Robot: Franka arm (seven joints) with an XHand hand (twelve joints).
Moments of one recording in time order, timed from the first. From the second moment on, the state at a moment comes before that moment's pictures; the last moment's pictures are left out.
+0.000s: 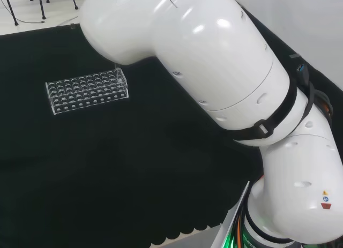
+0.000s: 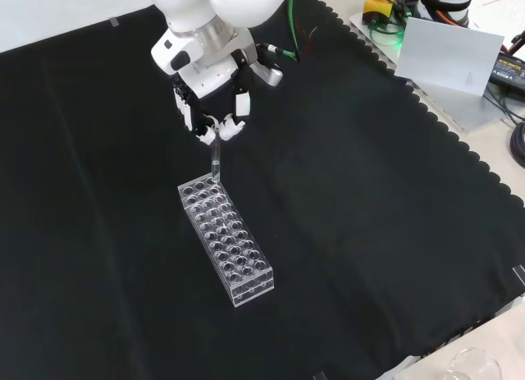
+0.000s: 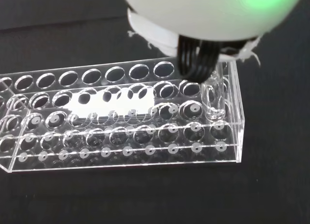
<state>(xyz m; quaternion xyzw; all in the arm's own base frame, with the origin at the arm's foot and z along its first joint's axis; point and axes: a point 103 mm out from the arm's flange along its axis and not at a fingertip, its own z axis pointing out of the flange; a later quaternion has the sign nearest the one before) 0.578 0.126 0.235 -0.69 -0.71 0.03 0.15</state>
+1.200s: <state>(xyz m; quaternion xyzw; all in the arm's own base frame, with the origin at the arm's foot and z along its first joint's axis) 0.580 0.122 0.231 -0.68 -0.72 0.03 0.14</state>
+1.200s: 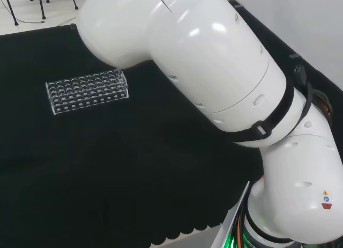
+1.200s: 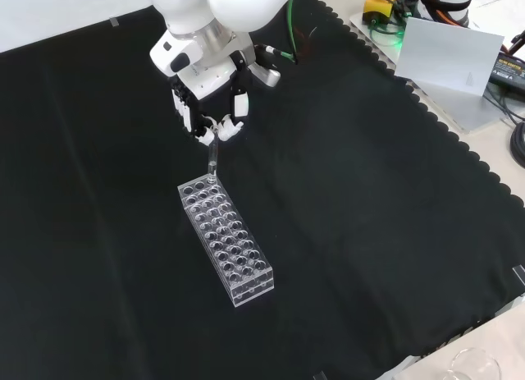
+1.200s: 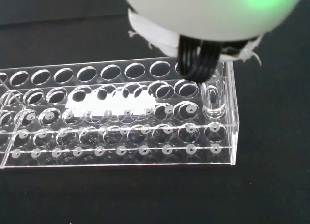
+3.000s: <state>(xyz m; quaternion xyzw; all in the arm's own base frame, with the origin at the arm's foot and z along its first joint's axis) 0.601 0.128 0.208 -0.67 -0.72 0.05 0.15</state>
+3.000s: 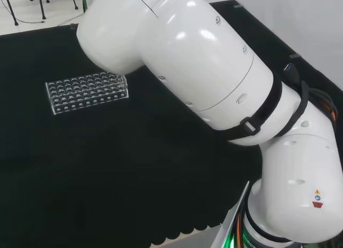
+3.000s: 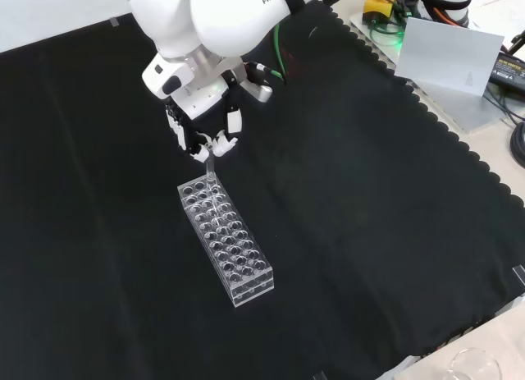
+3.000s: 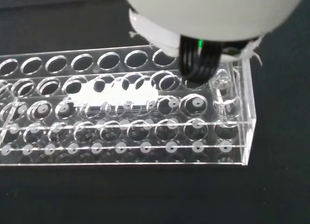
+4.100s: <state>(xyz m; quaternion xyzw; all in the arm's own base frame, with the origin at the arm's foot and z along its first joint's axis) 0.606 0.125 0.184 -0.68 -0.71 0.08 0.14</state>
